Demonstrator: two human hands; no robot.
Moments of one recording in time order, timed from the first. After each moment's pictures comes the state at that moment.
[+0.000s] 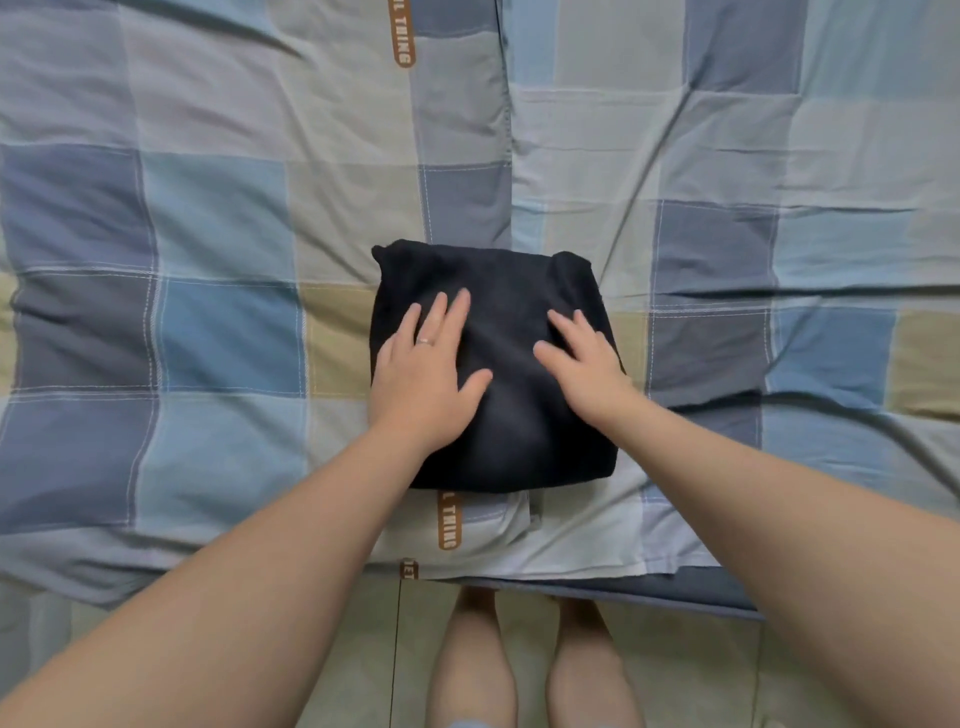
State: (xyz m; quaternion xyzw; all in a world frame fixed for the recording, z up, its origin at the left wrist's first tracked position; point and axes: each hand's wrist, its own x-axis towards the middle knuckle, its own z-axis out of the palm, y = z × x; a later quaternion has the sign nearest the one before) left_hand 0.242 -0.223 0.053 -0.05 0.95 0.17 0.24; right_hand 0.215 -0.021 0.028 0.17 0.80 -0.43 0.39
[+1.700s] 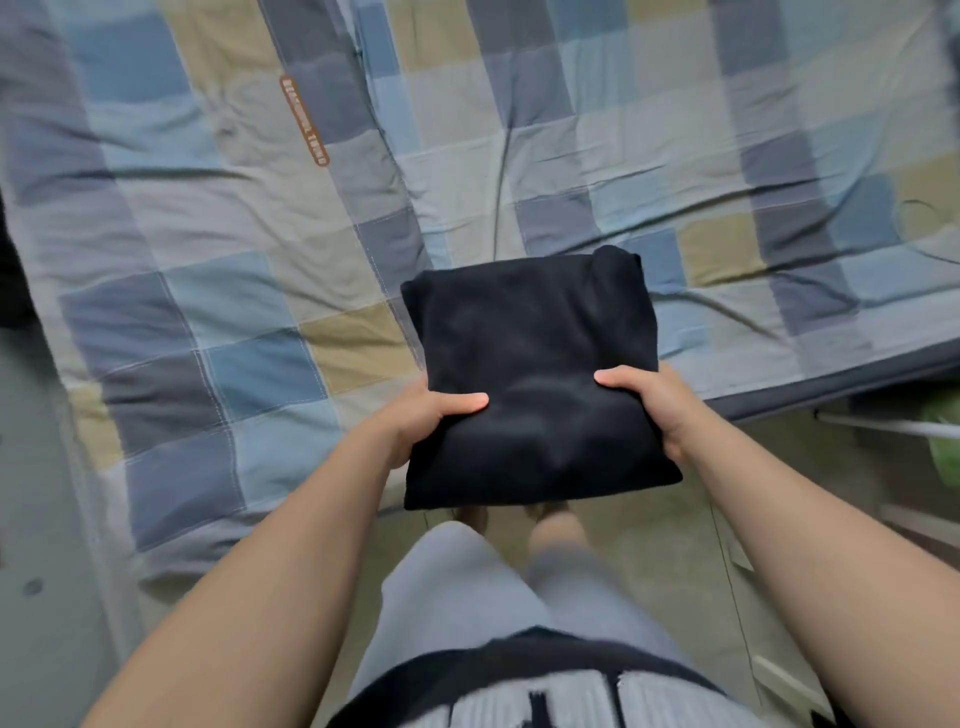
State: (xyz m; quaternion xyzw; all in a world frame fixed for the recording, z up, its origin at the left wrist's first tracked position) left_hand 0.290 -0.224 0.236 -0.21 0.58 0.55 0.56; right_hand 0.360 0.058 0.261 0.48 0.56 -0.63 0.25
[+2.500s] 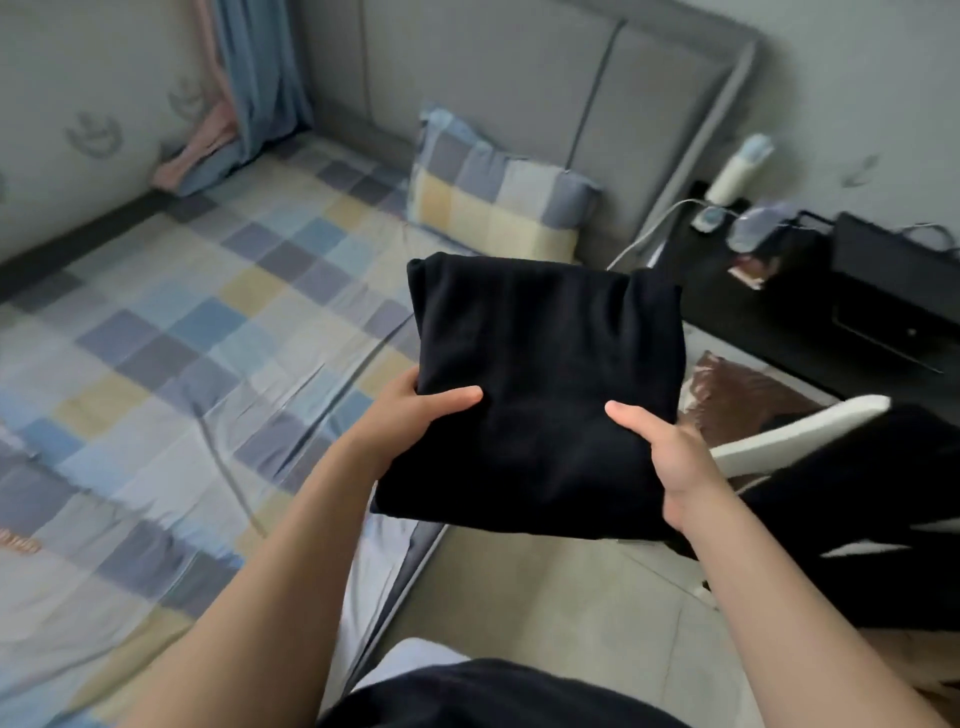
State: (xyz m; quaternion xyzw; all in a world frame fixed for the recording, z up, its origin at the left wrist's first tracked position) left_hand 0.414 0.049 0.512 0.29 0.58 0.52 0.56; right_hand 0.687 0.150 0.544 0.52 0.44 -0.66 -0.30
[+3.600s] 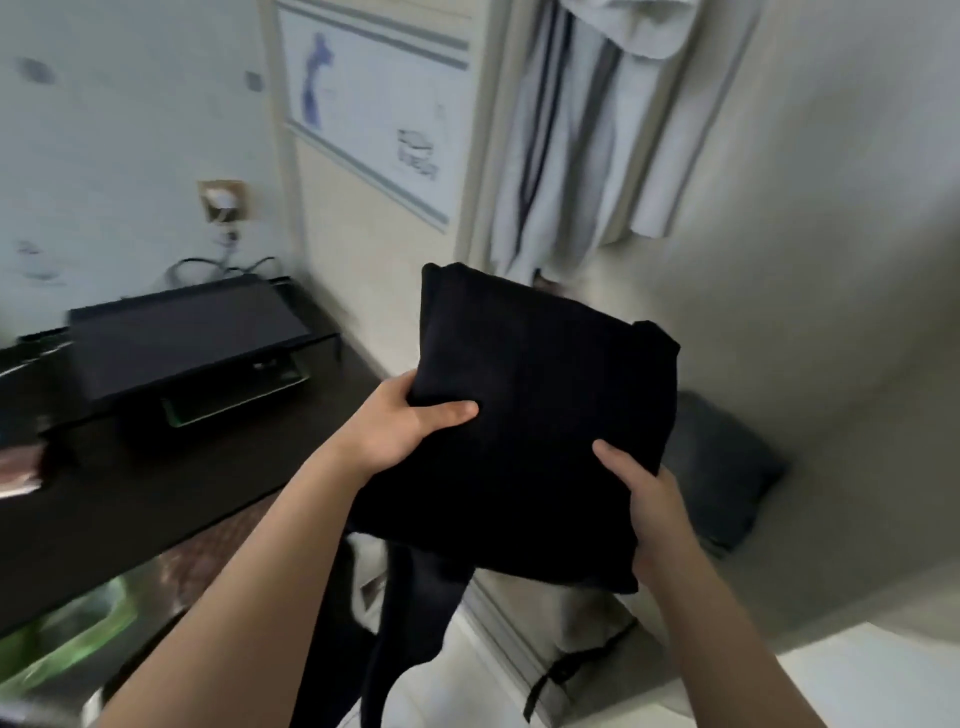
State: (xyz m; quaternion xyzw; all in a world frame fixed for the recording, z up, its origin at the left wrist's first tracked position) left_hand 1.138 0.449 0.635 0.67 0.24 0.18 0.68; right_hand 1.298 0.225 0.617 0.64 0.08 -0.31 -0.70
